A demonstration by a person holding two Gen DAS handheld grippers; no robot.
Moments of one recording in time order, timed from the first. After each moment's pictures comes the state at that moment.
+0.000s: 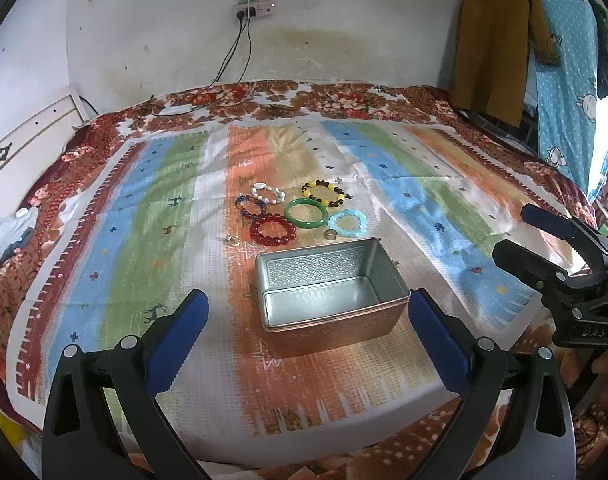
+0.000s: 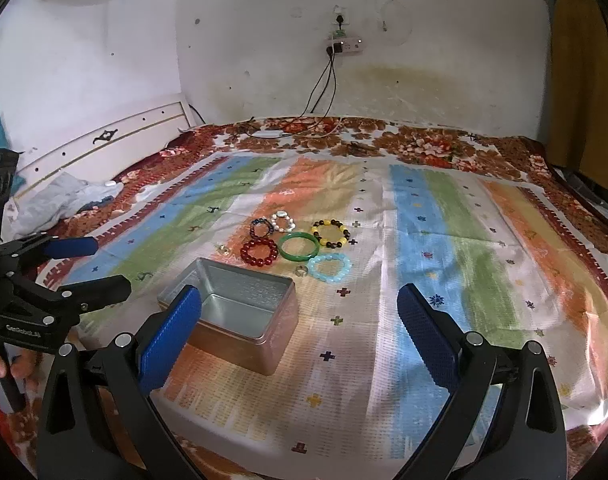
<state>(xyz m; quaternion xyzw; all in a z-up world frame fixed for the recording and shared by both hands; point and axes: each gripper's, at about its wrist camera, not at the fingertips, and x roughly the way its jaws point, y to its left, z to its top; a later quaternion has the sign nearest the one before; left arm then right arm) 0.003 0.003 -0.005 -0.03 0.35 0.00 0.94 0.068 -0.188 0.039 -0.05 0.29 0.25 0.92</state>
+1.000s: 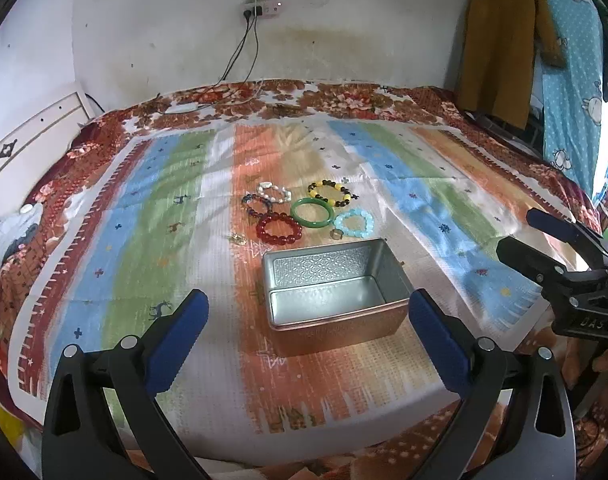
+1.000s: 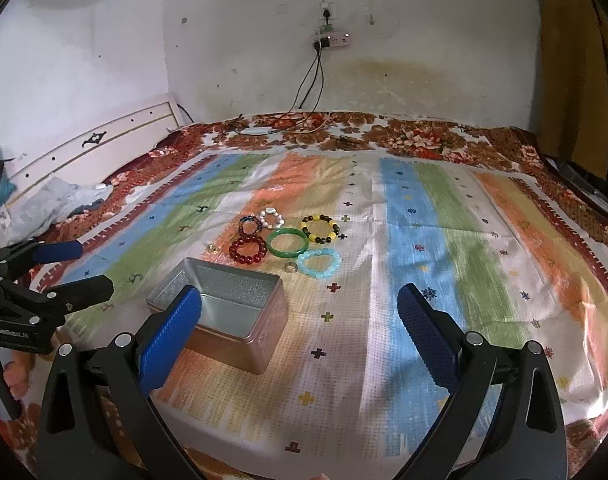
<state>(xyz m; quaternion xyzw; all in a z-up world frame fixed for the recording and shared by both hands) 0.002 0.006 -0.007 -0.03 0.35 0.01 0.94 0.074 -0.192 0.035 -0.04 0.30 0.24 0.92</state>
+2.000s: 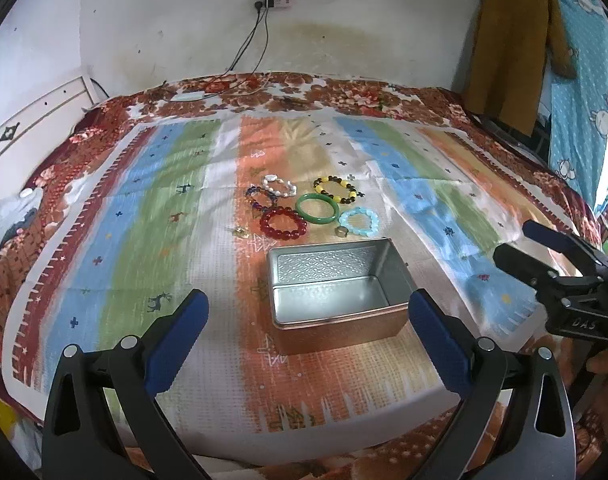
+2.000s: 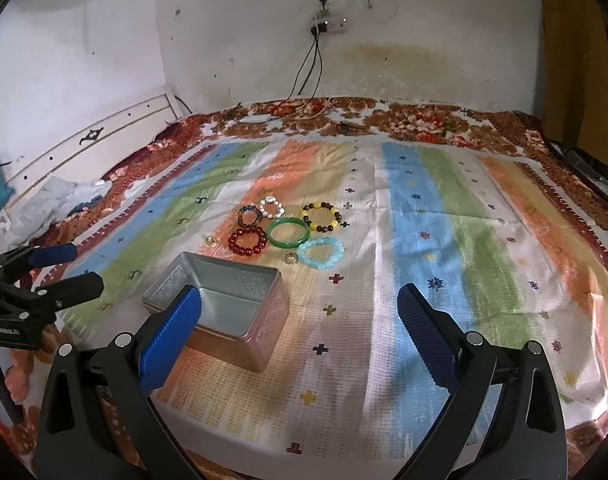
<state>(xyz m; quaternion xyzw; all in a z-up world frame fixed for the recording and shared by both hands) 0.008 0.013 -0.008 -0.05 0.36 0.01 0.93 0.091 -0.189 0.028 -0.04 0.34 0.24 0.91</state>
